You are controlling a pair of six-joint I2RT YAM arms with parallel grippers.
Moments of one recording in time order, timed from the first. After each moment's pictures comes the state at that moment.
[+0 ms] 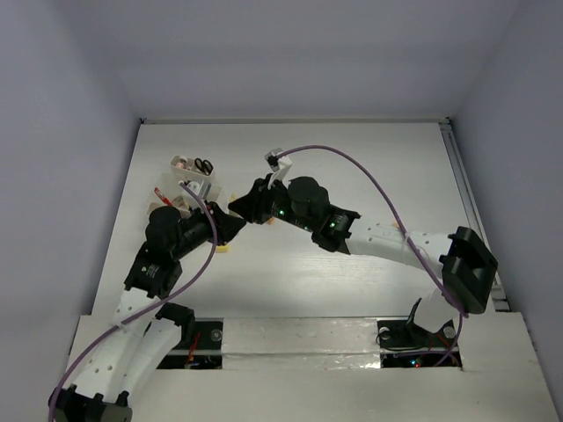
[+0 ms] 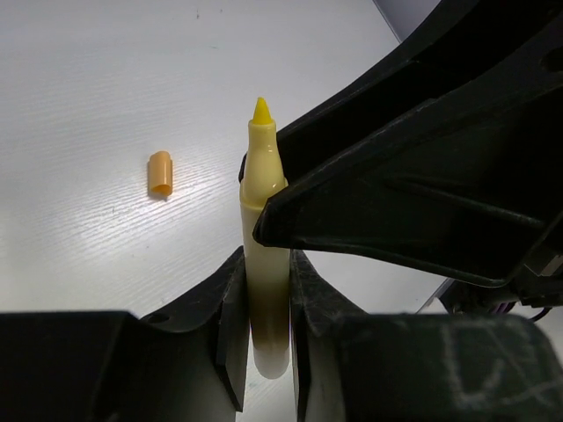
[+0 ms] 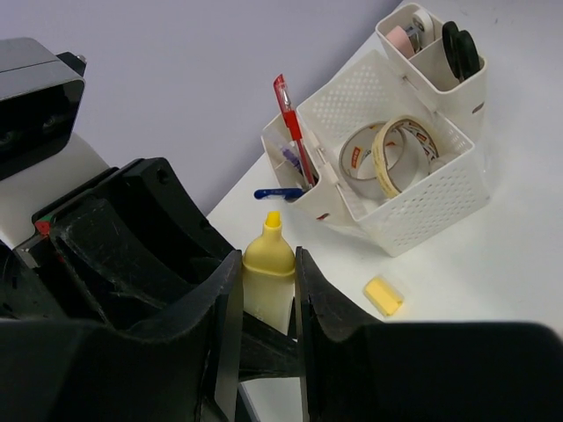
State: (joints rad) left arm -0.30 0.62 0.58 -0.21 0.45 -0.42; right arm 1.02 1.58 1.18 0.33 -0.02 0.58
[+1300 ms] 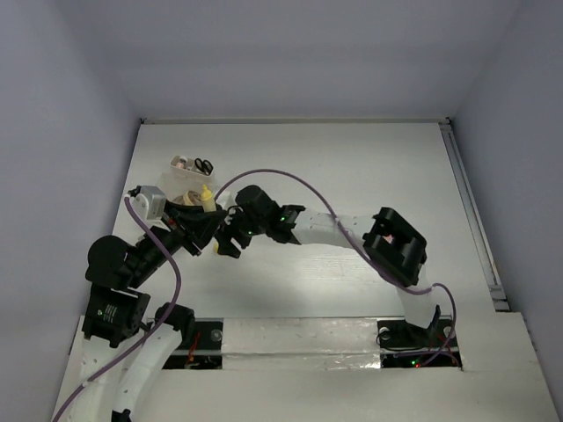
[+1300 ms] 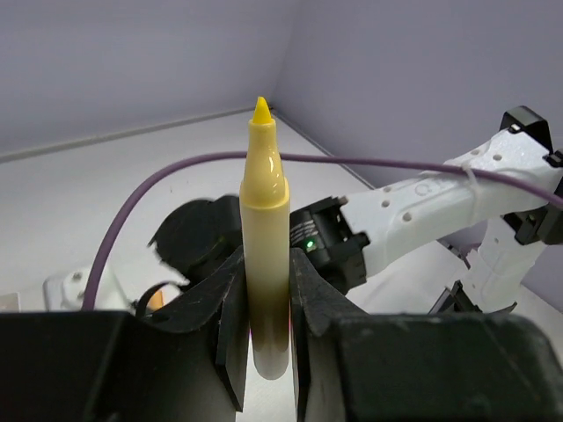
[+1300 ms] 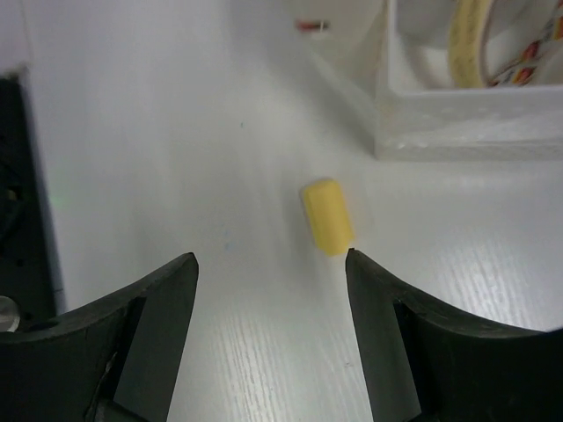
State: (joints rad) left arm -0.29 0.42 0.88 -0.30 0.49 -0.38; right arm 1.03 2.01 1.49 -0.02 -0.35 0.02
